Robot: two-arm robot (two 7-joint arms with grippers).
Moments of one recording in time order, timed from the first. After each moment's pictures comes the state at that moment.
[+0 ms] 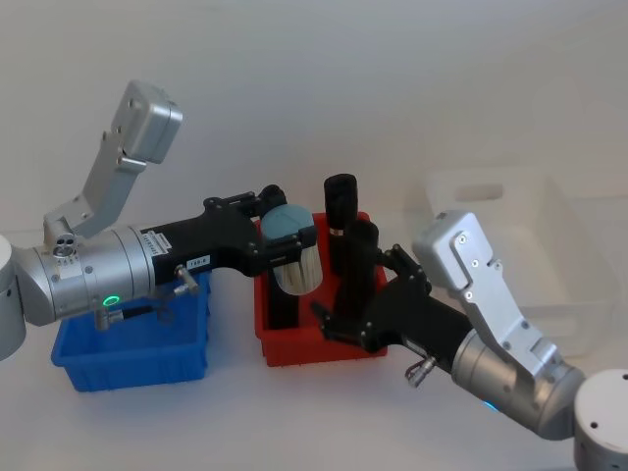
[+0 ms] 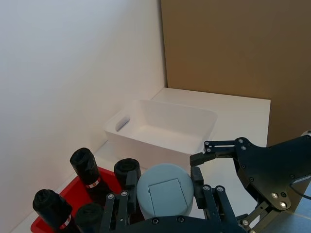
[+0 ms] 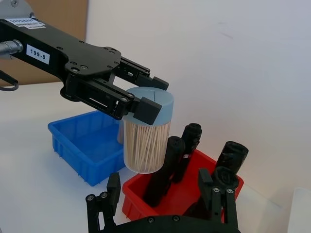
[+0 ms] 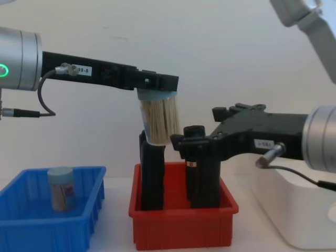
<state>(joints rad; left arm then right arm) -0.51 0.44 0.28 -1.57 -0.37 0.40 -0.79 0.18 0.22 -0.35 -1.75 -0.06 0.21 0.42</state>
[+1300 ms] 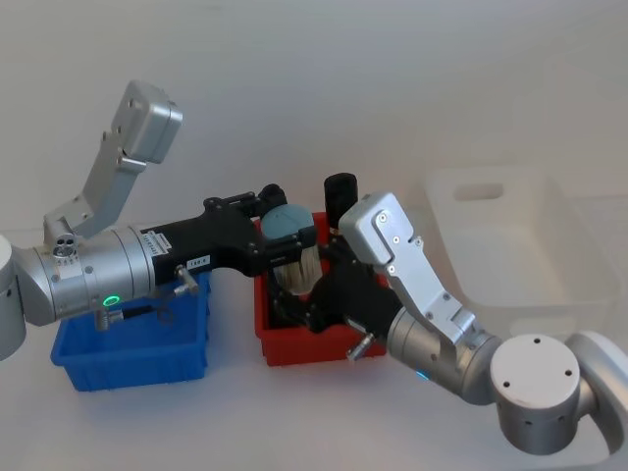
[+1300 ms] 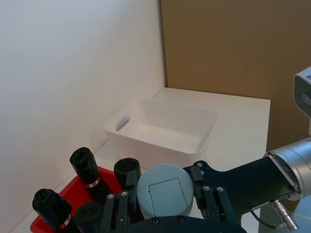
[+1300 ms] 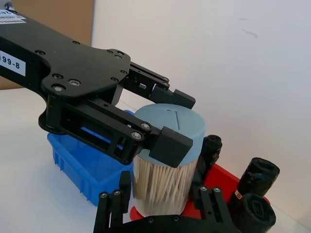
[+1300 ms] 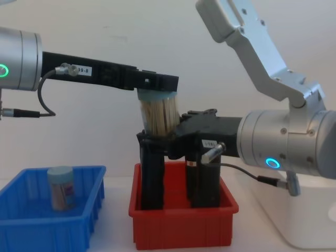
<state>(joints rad) -0.51 0.44 0.28 -1.57 -0.37 0.40 -0.79 0.32 0.09 -0.41 -1.54 -0.12 0.18 0.42</state>
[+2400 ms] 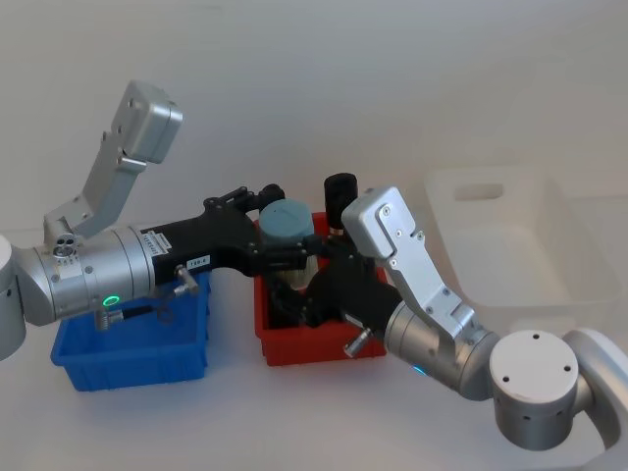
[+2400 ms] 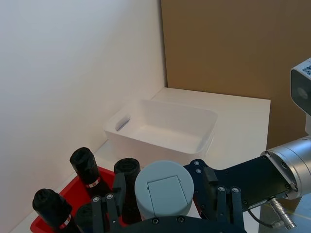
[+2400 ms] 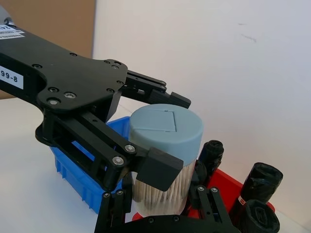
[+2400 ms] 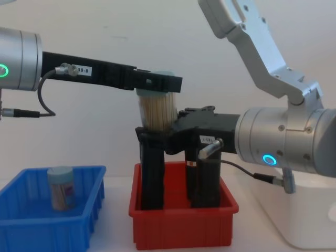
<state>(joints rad) -0.51 0.44 0.28 -1.57 -0.37 0.40 -0.79 0.34 0.08 -0.41 -1.52 -0.08 0.16 0.42</state>
